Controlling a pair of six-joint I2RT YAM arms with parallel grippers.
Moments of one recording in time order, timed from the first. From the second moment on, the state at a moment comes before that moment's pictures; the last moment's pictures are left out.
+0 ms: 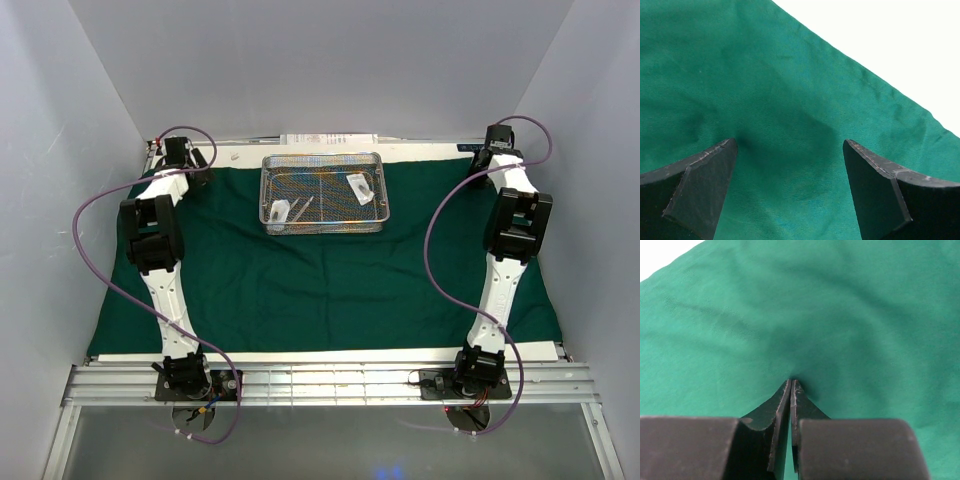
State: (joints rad) left arm 0.13 2.28 1.76 -0.26 -0.17 -0.37; right arm -0.18 2.43 2.04 -0.55 0.04 0.16
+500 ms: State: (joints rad) left arm 0.12 2.29 1.79 -0.26 -0.14 -0.35; right arm -0.23 2.45 2.09 -0.58 -0.01 0.20
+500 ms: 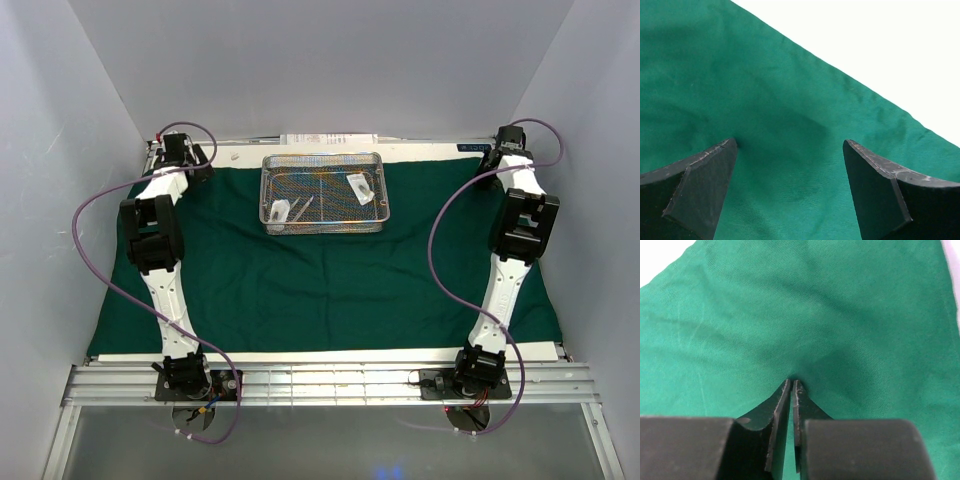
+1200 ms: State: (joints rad) left arm -0.09 2.01 1.74 -0.50 -0.02 -0.52; right arm 0.18 1.93 1.69 -0.56 -0.29 0.30
